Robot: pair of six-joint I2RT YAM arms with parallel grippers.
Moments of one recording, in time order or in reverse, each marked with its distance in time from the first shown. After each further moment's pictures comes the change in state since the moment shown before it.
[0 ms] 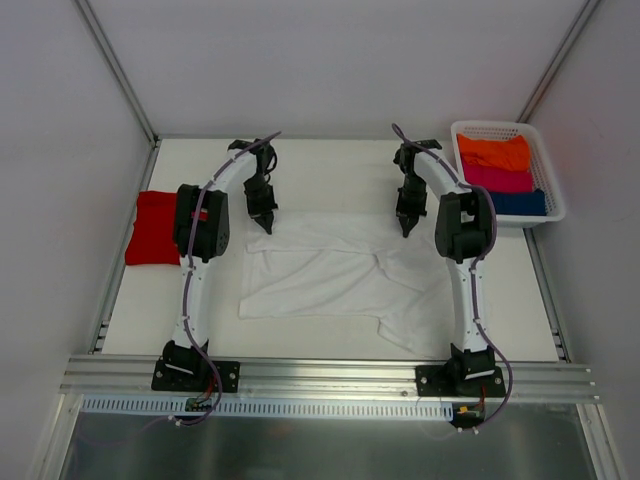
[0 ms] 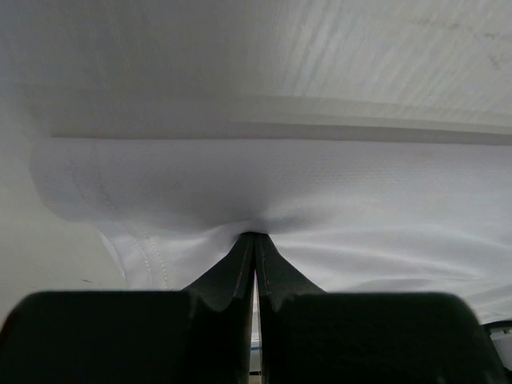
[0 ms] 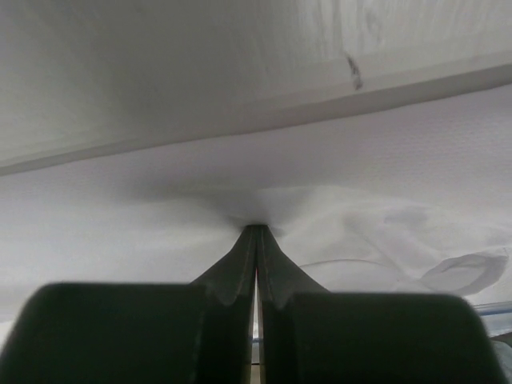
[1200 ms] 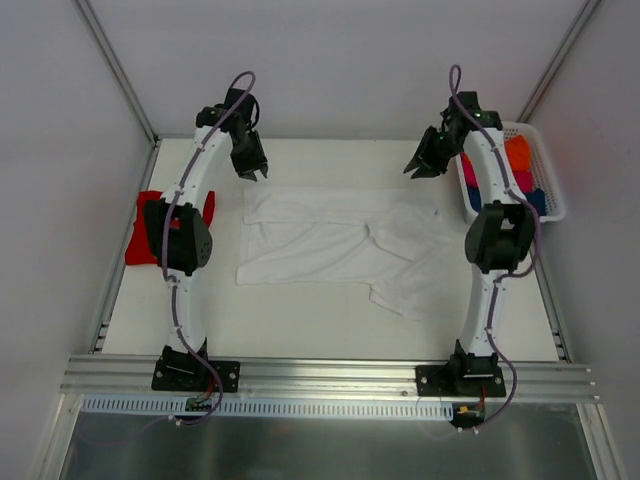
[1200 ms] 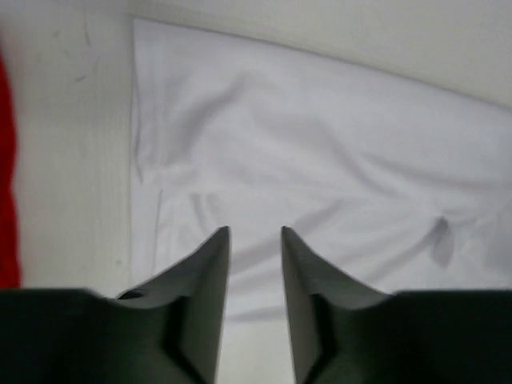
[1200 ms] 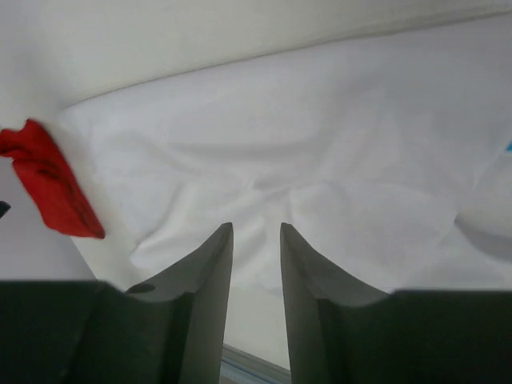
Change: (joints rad) left arm 0.041 -0.182 0.198 0.088 -0.101 -0.071; right arm -0.165 -0.194 0.117 0.269 -0.413 0.053
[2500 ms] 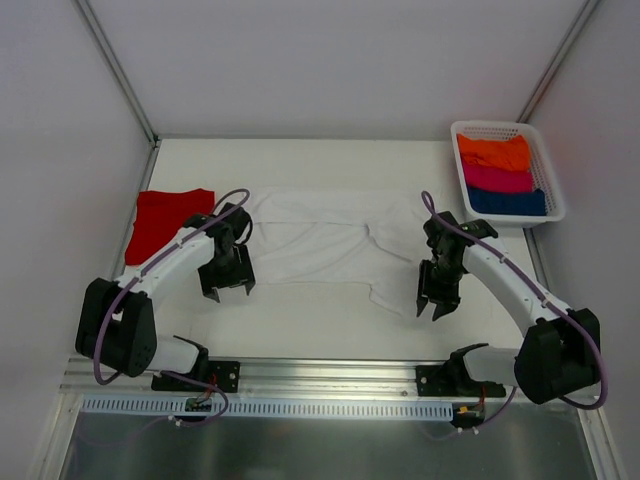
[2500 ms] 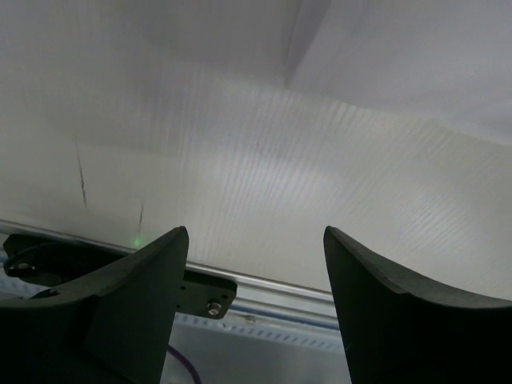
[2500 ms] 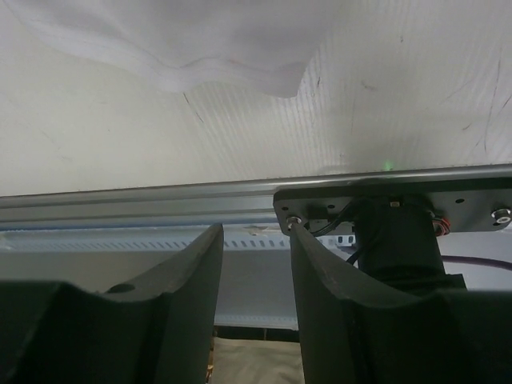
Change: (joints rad) left arm -0.154 -0.822 -1.289 0.069 -0.147 -0.162; right arm 0.290 -0.967 -1.287 -0.154 0.261 0.036
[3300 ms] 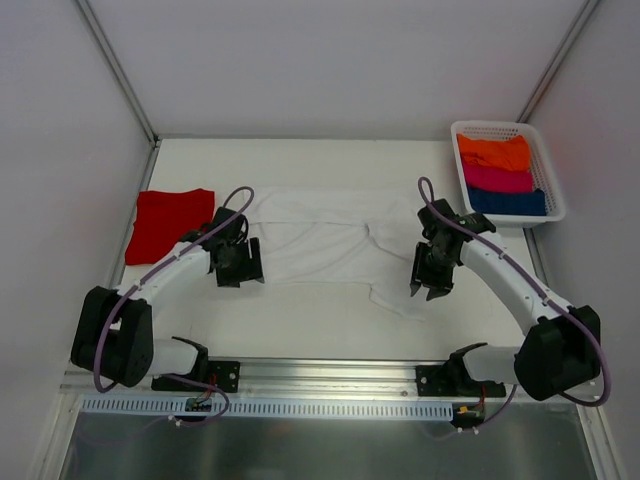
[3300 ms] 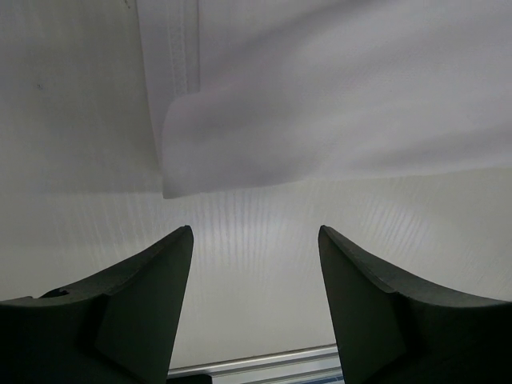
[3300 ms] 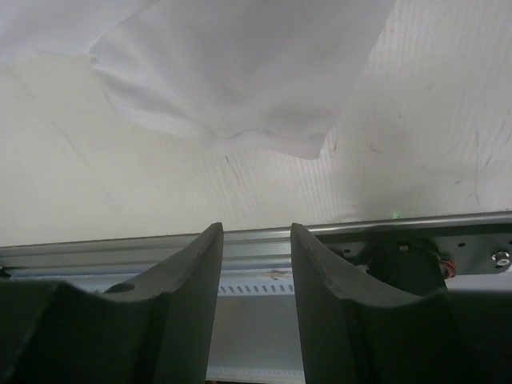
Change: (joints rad) left arm 0.035 -0.079 -0.183 0.447 0.176 0.165; right arm 0.040 0.002 0.071 0.110 0.081 0.071
